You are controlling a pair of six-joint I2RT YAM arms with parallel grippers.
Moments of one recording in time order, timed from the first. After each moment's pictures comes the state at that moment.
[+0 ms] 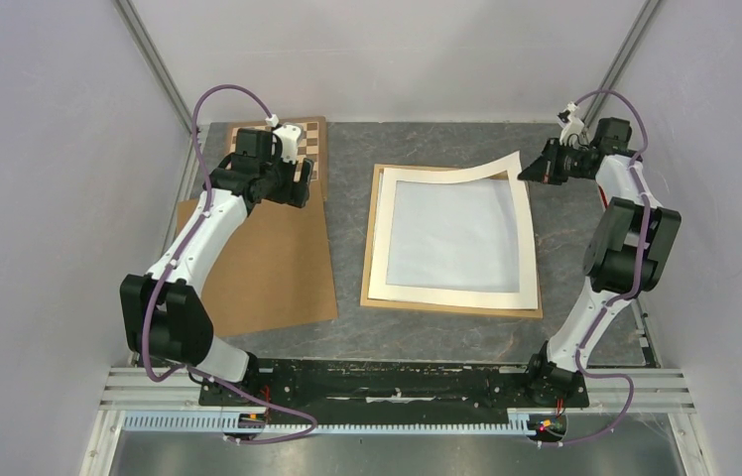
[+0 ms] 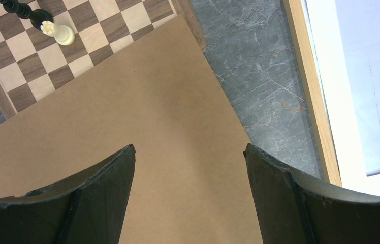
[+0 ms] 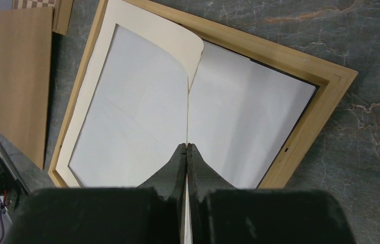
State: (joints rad) left arm -0.20 1.50 1.30 -0.57 0.09 0.13; right arm -0.33 1.97 1.57 -0.56 -0.91 -0.19
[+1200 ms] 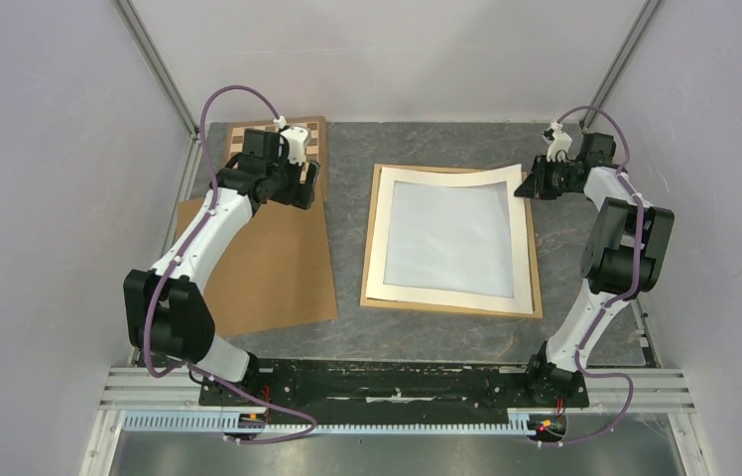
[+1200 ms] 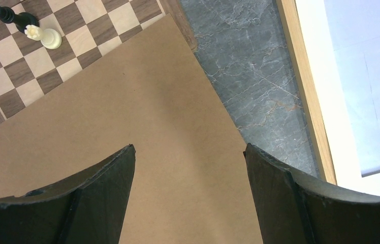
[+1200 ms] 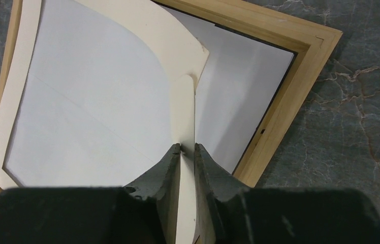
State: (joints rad) left arm -0.23 1.51 1.30 -0.57 0.08 0.13; right arm -0.29 1.96 1.42 -0.45 -0.75 -0.26
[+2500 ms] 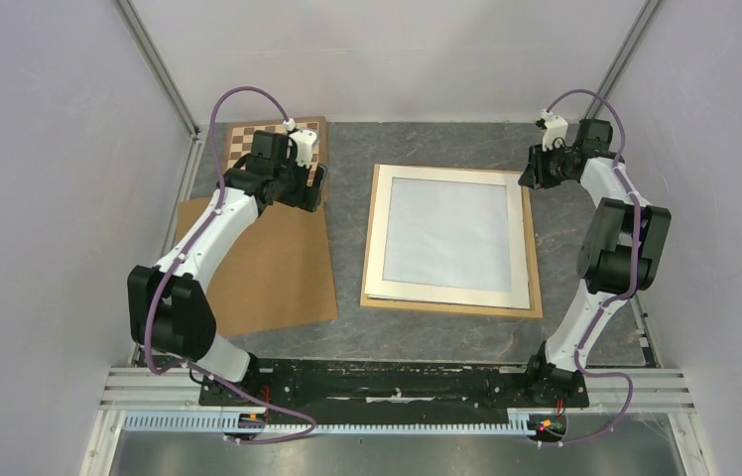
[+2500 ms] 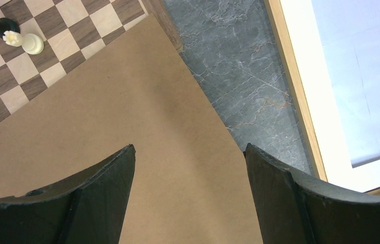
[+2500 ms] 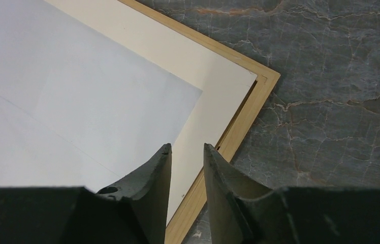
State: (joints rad) left arm -0.27 1.53 1.30 -0.56 0.08 0.13; right arm -0.25 1.96 1.51 -0.46 -0.59 -0.40
